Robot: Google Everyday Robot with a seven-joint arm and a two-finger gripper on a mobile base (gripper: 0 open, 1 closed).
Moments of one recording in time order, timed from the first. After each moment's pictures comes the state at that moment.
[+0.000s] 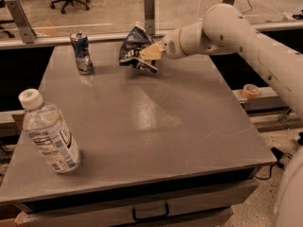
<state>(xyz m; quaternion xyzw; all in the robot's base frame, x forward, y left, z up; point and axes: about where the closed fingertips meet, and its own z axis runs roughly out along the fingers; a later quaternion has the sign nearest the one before) 0.742 -0.017 0.890 -0.35 0.79 0.25 0.44</state>
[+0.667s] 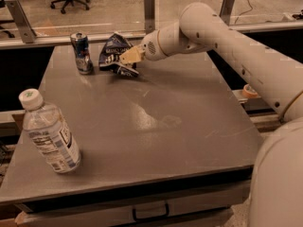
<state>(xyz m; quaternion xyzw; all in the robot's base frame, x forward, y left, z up) 0.734 0.049 0.878 -0.37 0.79 0.30 0.40</state>
